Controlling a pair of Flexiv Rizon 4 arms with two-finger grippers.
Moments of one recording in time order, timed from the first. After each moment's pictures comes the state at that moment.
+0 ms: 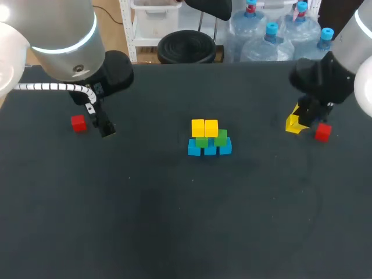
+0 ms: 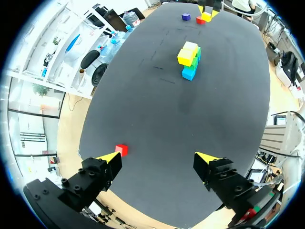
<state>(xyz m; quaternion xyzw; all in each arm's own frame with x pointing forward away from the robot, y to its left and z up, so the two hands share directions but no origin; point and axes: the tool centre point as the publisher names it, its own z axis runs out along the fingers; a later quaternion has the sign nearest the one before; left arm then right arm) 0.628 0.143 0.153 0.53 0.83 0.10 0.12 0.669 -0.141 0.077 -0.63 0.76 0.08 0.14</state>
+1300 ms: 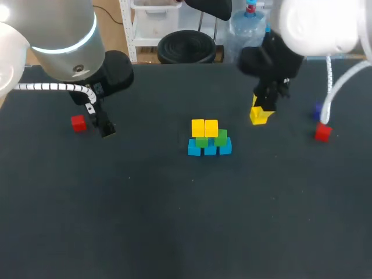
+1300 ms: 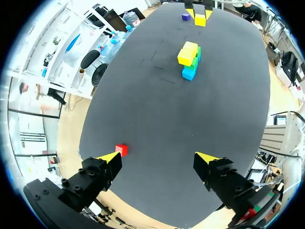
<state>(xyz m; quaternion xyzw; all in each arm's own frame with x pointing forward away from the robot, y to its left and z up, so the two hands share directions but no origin) 0.628 0.143 0.153 0.53 0.83 0.10 0.12 0.682 -0.059 0.103 -0.76 0.65 0.10 0.02</state>
